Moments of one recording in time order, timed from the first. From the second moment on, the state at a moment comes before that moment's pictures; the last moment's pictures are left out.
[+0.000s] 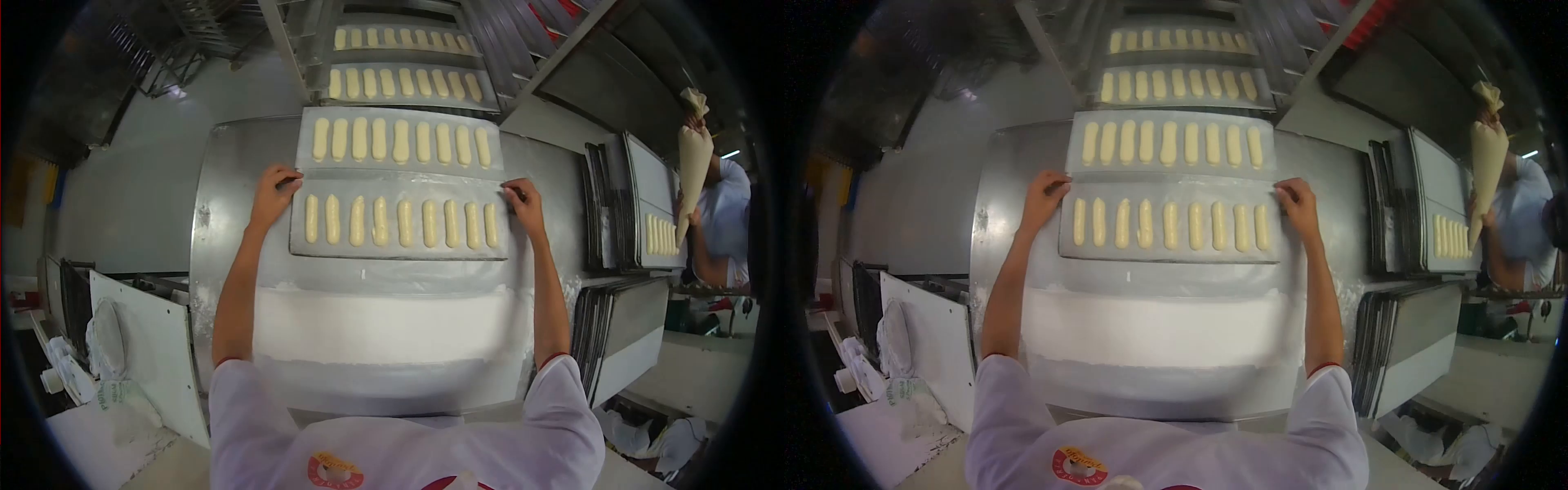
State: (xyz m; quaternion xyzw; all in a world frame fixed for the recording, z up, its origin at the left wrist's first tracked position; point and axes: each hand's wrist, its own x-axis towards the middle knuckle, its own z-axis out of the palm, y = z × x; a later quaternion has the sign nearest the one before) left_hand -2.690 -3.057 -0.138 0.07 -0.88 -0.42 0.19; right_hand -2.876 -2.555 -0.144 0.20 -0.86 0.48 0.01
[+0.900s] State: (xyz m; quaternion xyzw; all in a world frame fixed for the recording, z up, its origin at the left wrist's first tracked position) left_hand -2.638 -3.043 -0.107 0.22 -0.74 -0.61 0.17; right_hand -2.803 -2.538 -0.092 0.05 -0.74 0.66 -0.08
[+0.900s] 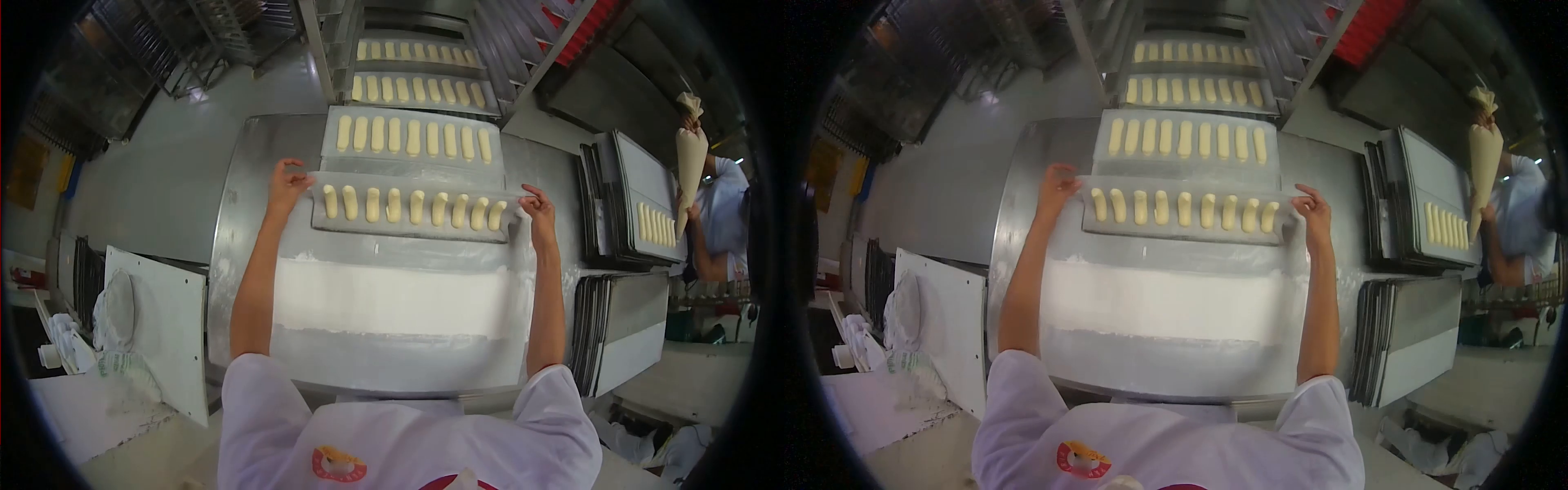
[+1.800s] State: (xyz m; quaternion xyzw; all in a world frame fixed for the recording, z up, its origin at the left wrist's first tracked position) left_hand -2.374 -2.980 -0.084 0.24 -0.82 -0.49 0.19; right_hand -2.528 -2.509 -0.088 -0.01 -0.79 0.61 0.02
